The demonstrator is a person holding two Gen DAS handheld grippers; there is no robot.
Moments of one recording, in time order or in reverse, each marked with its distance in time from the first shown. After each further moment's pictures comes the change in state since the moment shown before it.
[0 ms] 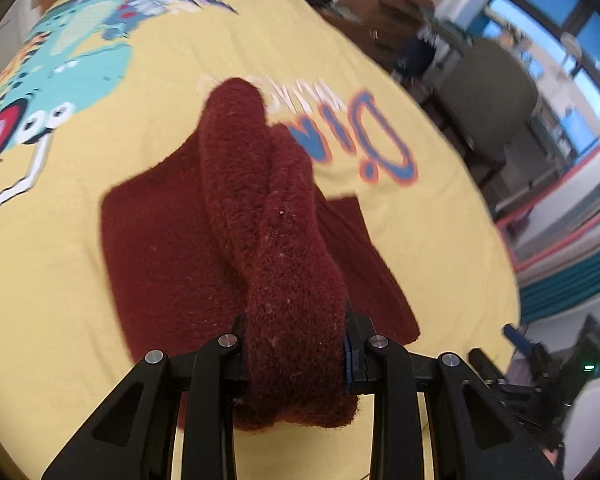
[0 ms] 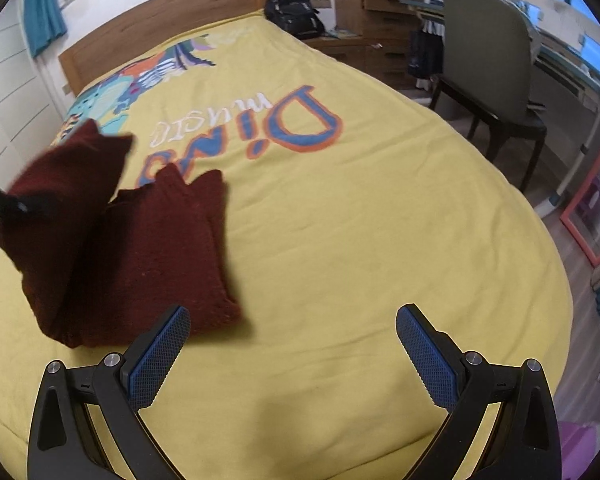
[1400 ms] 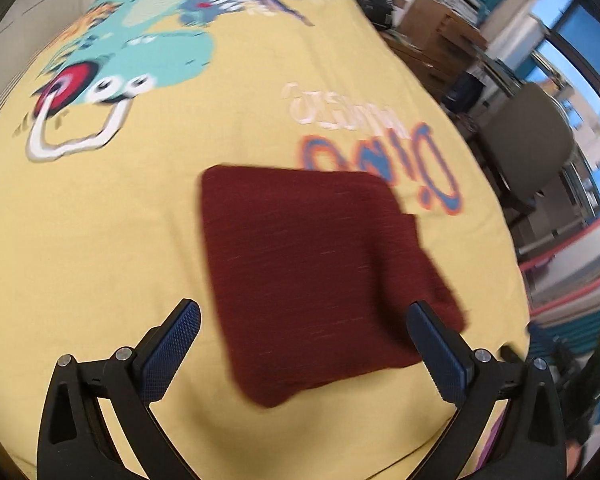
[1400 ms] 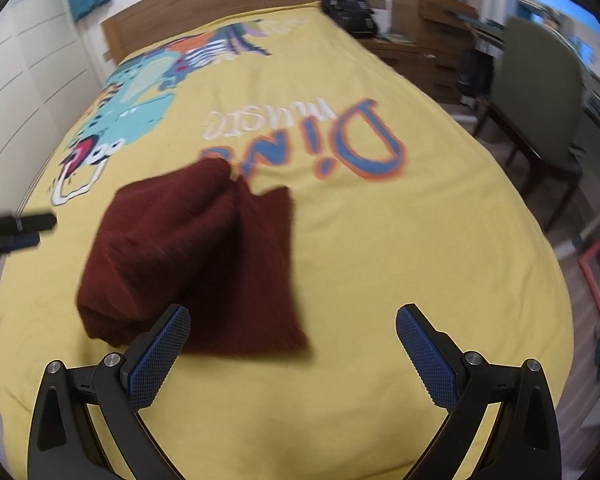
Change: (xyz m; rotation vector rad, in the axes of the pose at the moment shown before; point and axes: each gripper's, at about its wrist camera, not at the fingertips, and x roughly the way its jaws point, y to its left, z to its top) left arm -0.057 0.071 -0.022 -0.206 -0.075 0.079; right arm -0.014 0.072 0.050 -0.185 0.044 0.094
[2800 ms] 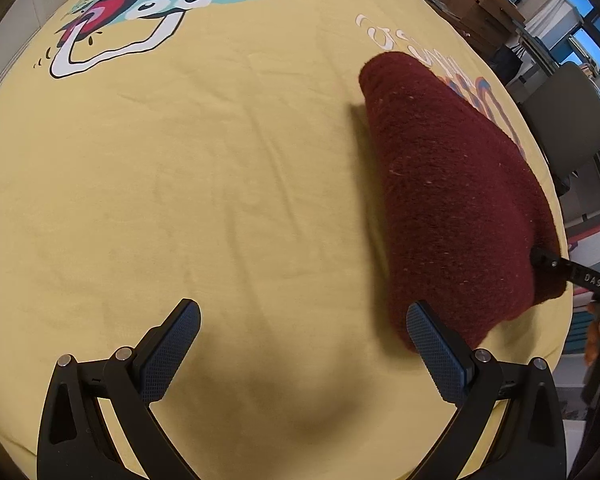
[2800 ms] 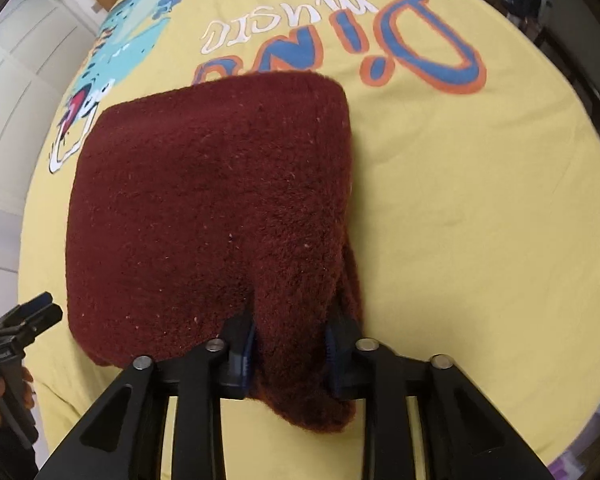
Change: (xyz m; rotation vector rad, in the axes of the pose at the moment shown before) left arm 0.040 0.079 -0.060 -0.028 0.127 0.082; right arm 0.113 -0.003 0.011 0.086 0.330 0.152
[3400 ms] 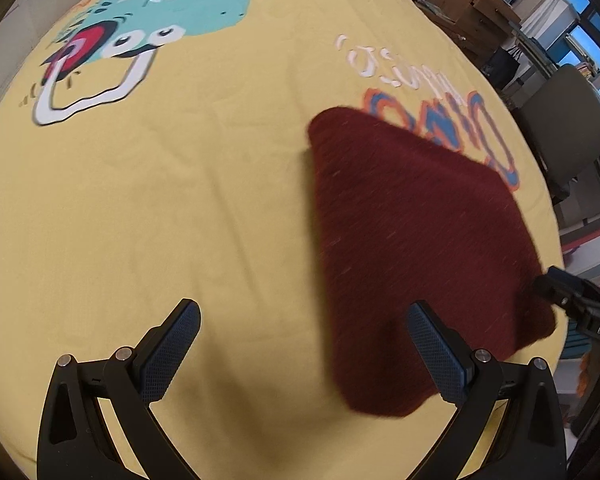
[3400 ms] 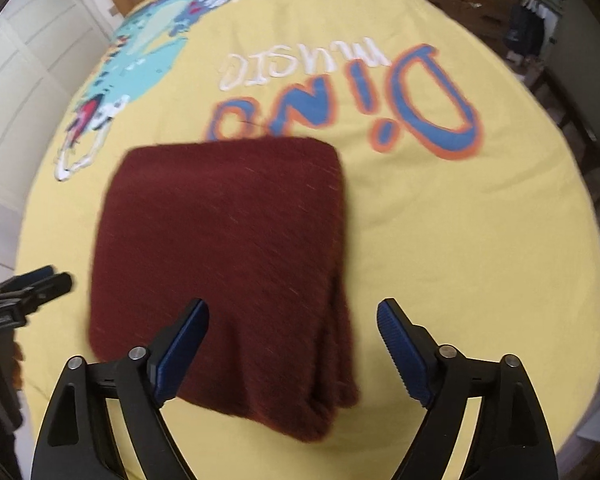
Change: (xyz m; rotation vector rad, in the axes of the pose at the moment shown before) left arm -0.001 -0.040 0.060 0.019 -0.015 -0.007; right arm -0.032 0.016 0.025 -0.077 -0.073 -0.021
